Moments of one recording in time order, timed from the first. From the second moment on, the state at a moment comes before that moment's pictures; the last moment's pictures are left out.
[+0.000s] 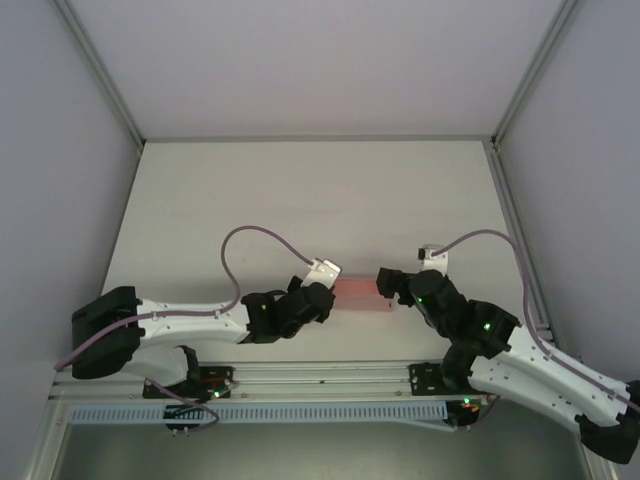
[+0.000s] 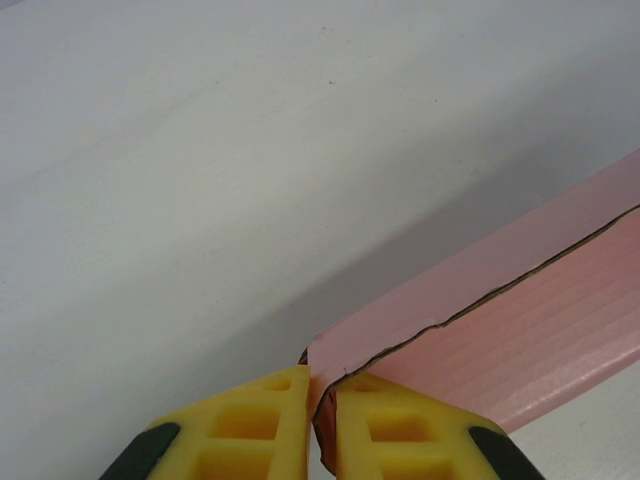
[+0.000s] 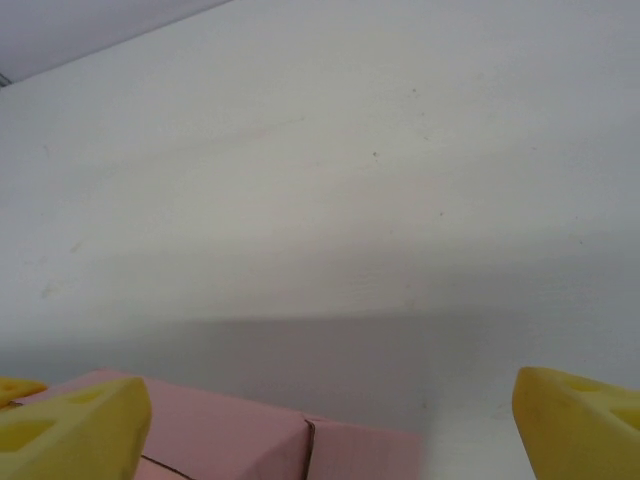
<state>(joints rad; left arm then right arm) -1.32 1.38 0.73 -0.06 -0.61 -0.37 0.96 0.57 0.57 -0.66 0.48 0.80</state>
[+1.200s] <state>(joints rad) -1.05 1.22 0.75 -0.13 -0.29 -0.55 0.80 0.48 0.26 -0.39 0.16 0.96</state>
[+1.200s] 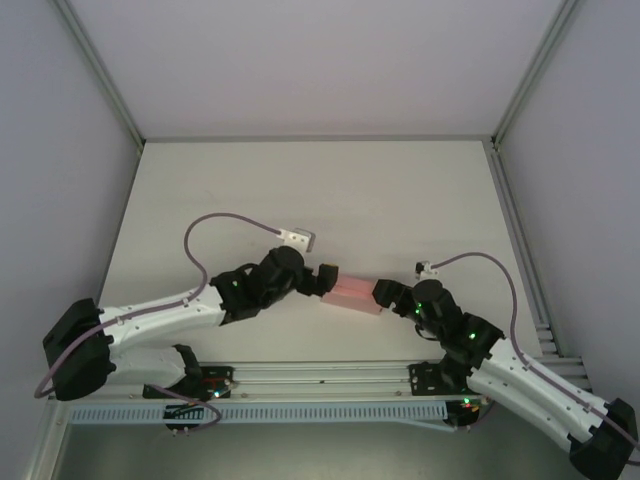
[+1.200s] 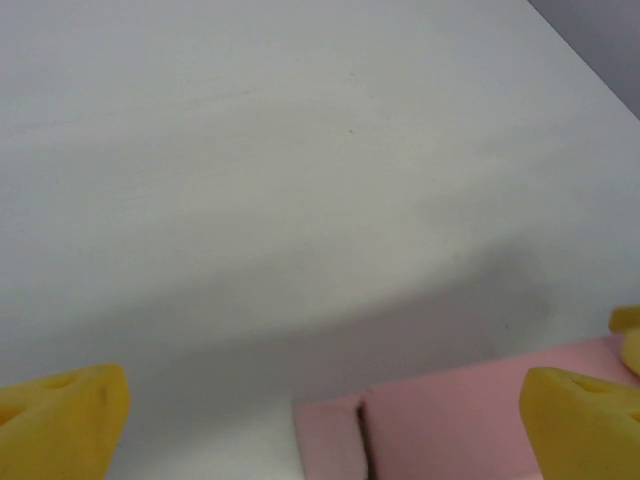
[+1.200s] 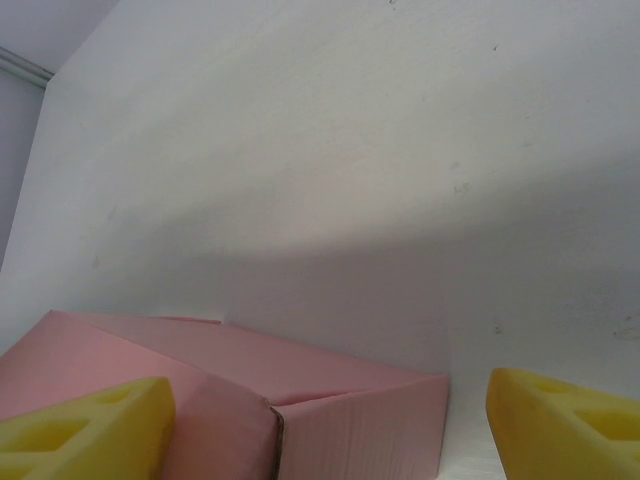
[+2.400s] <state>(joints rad) -0.86 1.42 0.47 0.53 0.27 -0.56 0.80 0.34 0.04 -0.06 0.13 0.82</state>
